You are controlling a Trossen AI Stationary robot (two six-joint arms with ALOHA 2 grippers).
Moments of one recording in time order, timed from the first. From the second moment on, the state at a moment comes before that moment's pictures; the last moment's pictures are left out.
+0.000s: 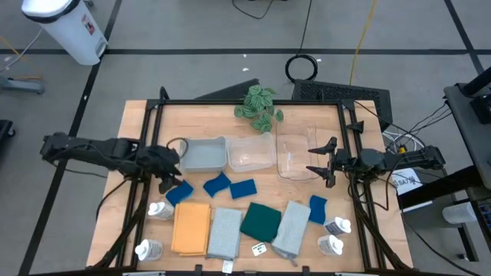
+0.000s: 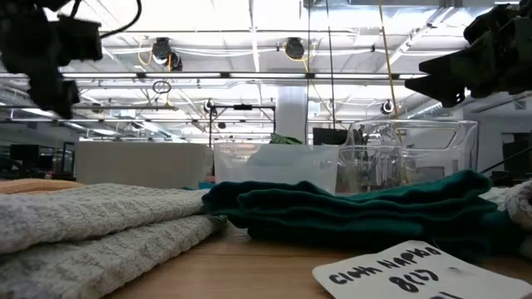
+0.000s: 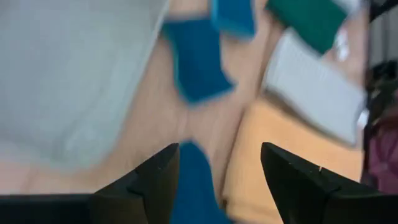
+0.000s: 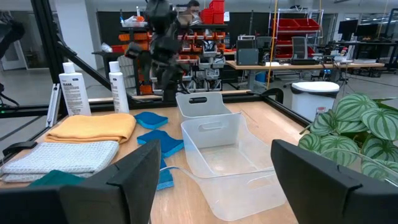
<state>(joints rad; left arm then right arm) -0.10 0.64 0.53 -0.80 0.14 -0.58 0.16 0.07 0.02 0.08 0.31 0.01</state>
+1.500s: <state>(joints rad) -0.31 1.22 0.49 -0.69 0.02 -0.73 0.16 0.07 0.02 0.08 0.31 0.01</state>
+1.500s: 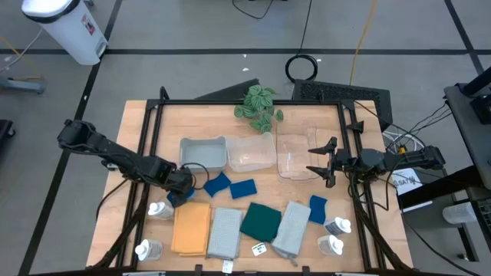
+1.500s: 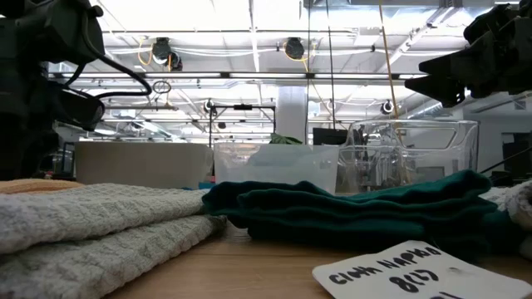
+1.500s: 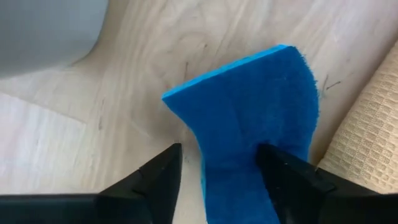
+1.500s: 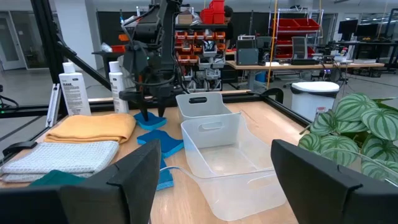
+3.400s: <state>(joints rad) -0.17 1.17 0.94 -0.85 -0.39 -0.17 0.16 0.07 0.02 0.08 0.31 0.01</state>
